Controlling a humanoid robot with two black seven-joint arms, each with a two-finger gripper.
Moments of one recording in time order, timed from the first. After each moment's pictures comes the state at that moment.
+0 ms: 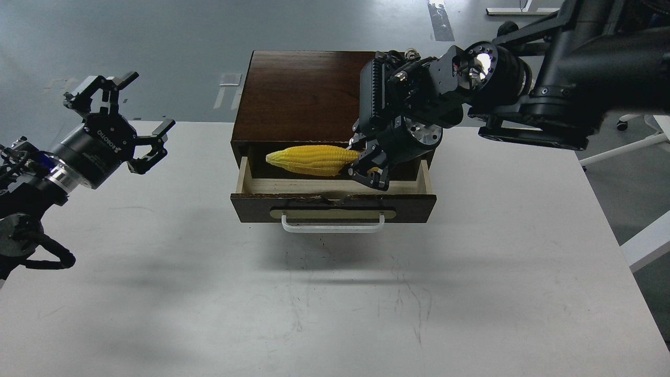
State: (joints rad) left arm -0.65 0.81 -0.47 -1.09 -0.01 -0.49 -0.49; right arm 1.94 -0.11 -0.89 1.16 -1.45 -0.05 0.49
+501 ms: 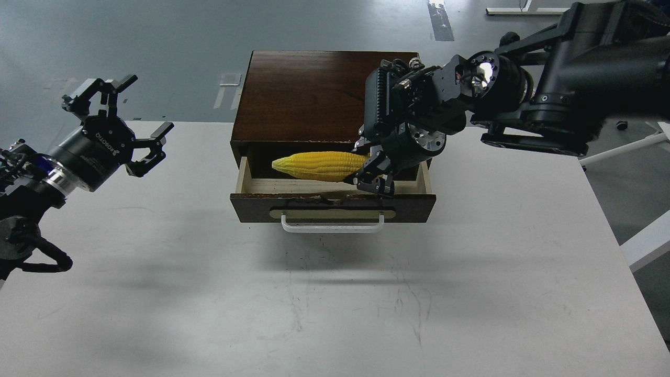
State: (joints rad) left arm -0.64 0.82 -0.47 -1.10 -0.01 -0.49 -0.49; right arm 1.93 -0.12 -0.89 1.16 -1.44 -0.05 0.49
